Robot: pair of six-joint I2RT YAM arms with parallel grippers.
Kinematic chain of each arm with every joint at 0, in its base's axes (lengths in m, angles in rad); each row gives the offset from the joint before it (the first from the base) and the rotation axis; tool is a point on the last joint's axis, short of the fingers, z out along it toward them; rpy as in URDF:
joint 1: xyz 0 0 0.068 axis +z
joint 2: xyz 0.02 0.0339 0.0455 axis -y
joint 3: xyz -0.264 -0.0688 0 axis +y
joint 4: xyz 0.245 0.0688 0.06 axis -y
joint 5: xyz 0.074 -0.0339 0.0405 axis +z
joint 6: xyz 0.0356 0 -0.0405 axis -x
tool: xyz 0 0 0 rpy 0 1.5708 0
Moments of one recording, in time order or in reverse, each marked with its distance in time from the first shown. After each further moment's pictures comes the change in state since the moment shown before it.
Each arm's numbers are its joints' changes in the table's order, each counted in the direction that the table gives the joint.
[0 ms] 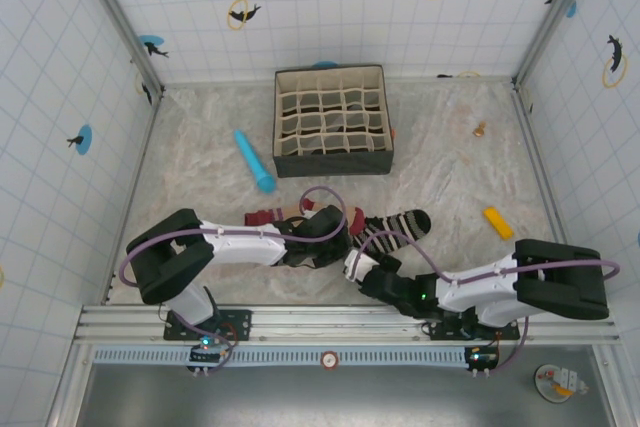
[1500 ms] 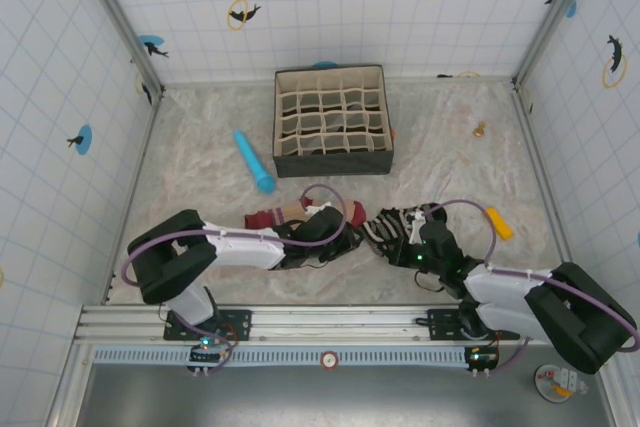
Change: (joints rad) left arm -0.008 -0.018 0.039 0.203 0.062 -0.053; right arm -0.765 0.190 0.199 0.126 0.908 -0.900
